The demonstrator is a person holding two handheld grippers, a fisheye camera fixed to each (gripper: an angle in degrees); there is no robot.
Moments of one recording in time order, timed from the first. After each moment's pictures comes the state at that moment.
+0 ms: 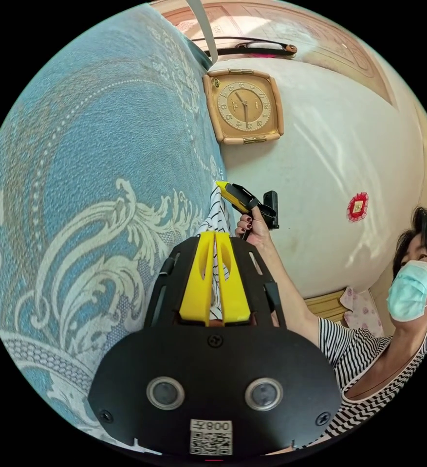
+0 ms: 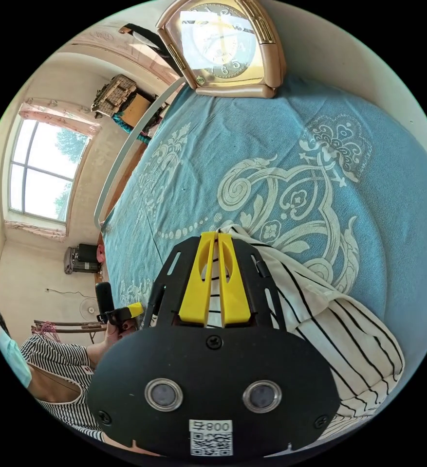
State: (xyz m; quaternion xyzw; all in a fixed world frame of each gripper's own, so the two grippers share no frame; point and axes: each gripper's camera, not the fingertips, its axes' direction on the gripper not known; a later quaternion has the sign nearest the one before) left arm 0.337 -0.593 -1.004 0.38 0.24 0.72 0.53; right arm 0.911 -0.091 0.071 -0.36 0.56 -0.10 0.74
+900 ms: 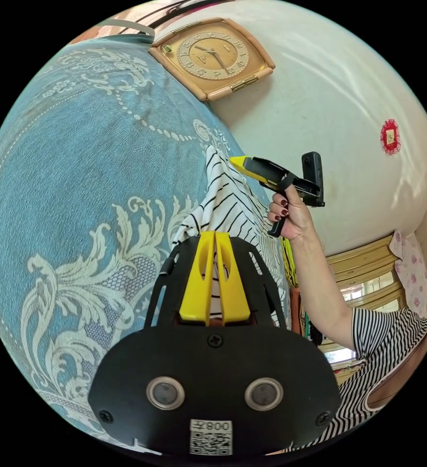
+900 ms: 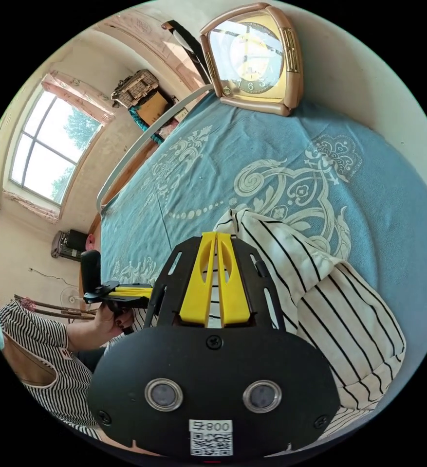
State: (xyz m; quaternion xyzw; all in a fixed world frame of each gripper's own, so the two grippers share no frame) left arm 0.472 -0.553 -0.981 0.44 0.02 0.74 0.50; right arm 0.869 -0.030 0.074 -0.37 0.55 -0.18 0.72
